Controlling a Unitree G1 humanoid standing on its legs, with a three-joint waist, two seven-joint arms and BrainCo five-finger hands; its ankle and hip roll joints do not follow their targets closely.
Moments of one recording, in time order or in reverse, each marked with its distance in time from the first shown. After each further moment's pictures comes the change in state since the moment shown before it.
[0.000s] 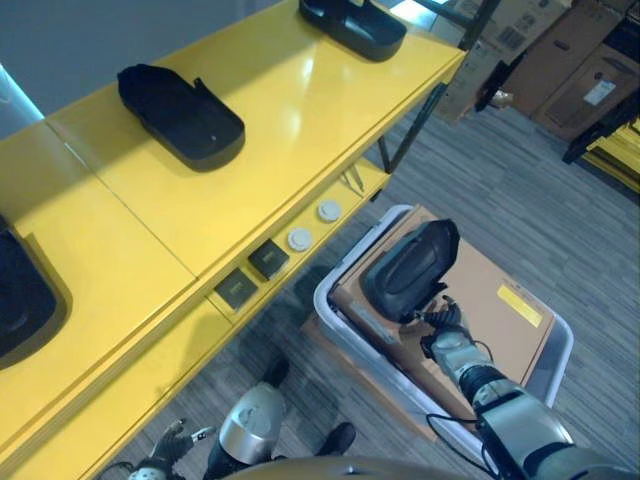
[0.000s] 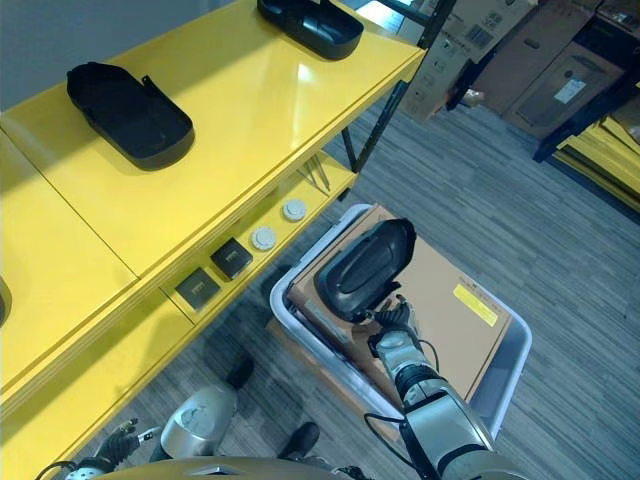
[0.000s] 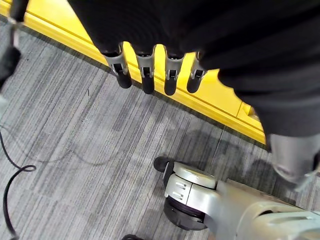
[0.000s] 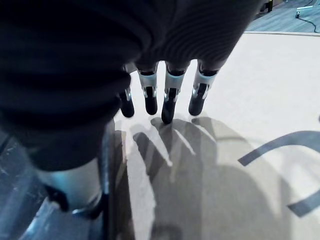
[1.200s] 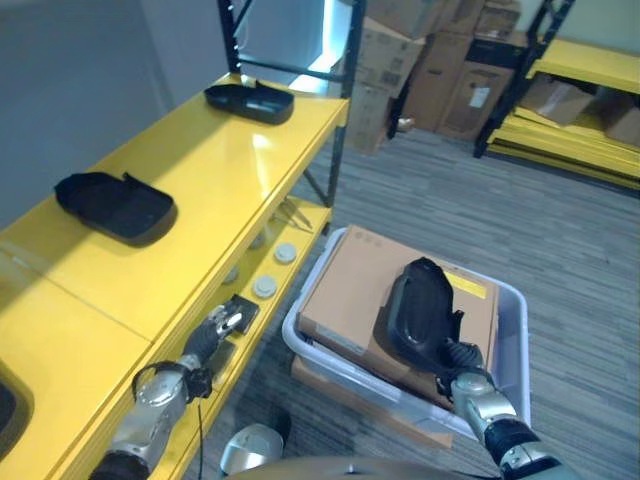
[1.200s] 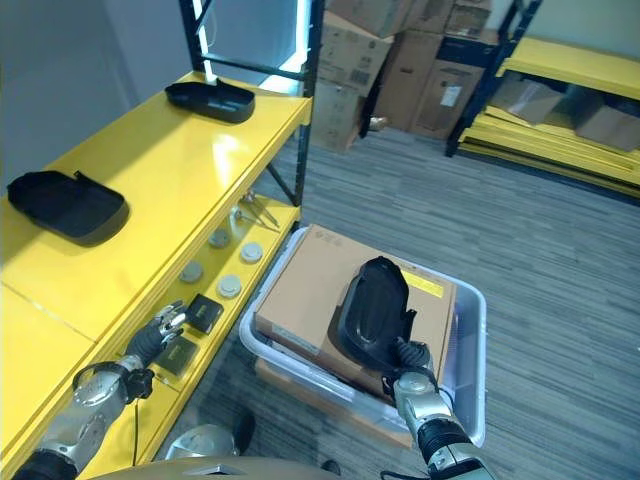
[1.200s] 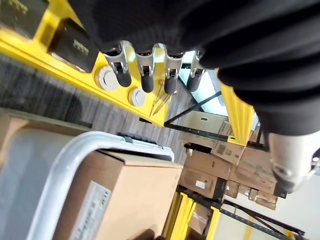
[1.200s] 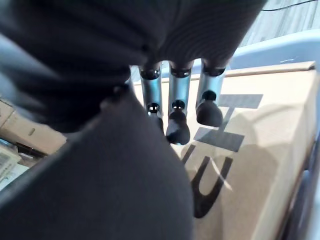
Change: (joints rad) left arm -0.073 0.038 0.097 -0.751 -0.452 0.187 -0.245; right arm 0.322 -0.040 -0.115 -0.359 0.133 0.035 0.001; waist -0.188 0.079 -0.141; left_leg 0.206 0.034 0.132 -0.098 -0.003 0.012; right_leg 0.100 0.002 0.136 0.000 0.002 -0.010
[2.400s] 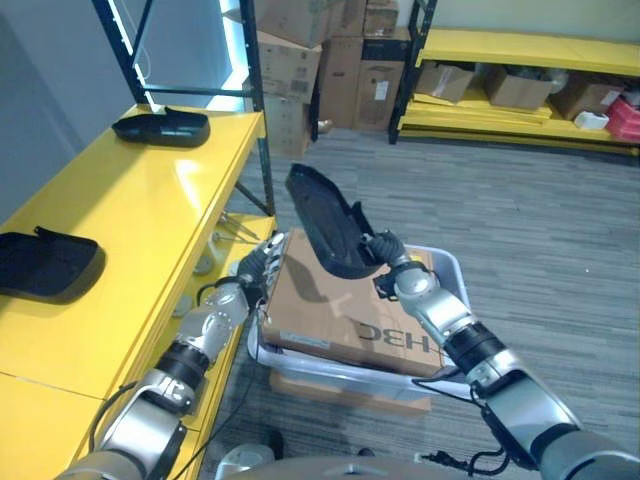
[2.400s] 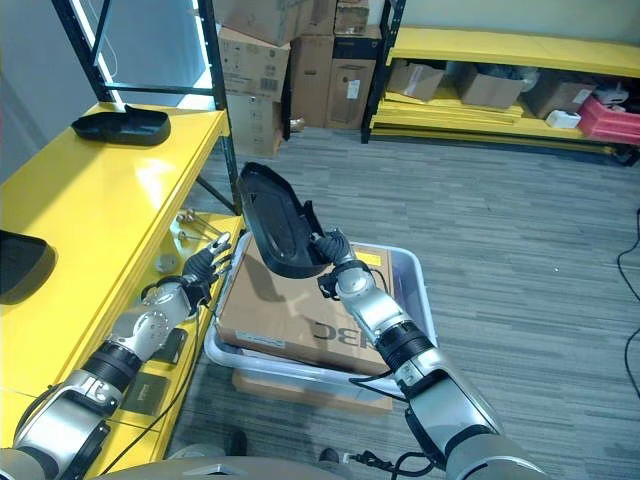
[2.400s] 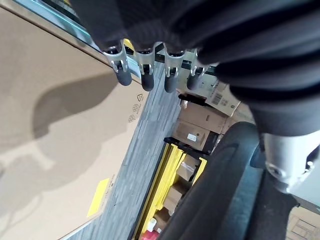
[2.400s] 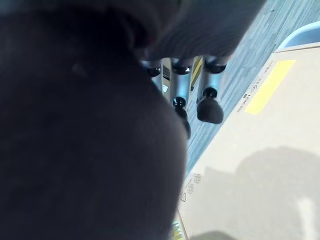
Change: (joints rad) left arm -0.518 -0.143 -0.107 0.169 -0.265 0.196 0.271; right arm -0.432 -0.011 0.277 -0.299 -0.039 0.126 0.184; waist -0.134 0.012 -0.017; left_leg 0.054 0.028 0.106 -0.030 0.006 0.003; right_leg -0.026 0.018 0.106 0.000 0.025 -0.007
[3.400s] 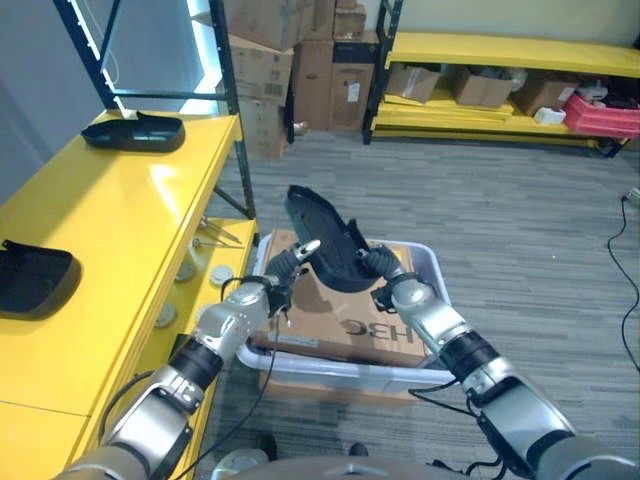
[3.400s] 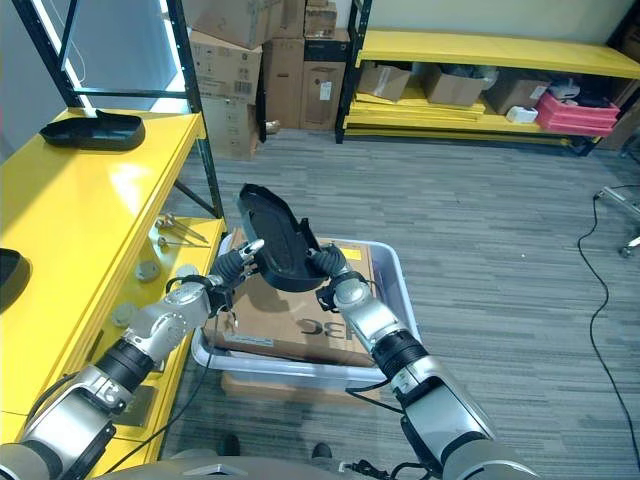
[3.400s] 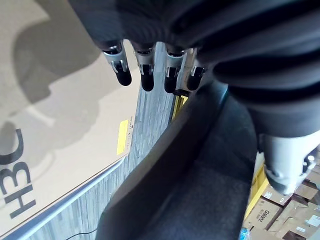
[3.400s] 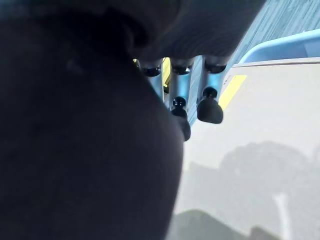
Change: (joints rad) left arm -0.039 -0.019 -0.149 -0.088 0.056 0.063 -0.044; right arm 0.036 0.032 0.009 0.033 -0.039 0.014 0.055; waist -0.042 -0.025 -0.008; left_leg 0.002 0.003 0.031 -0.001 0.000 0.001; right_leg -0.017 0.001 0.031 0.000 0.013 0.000
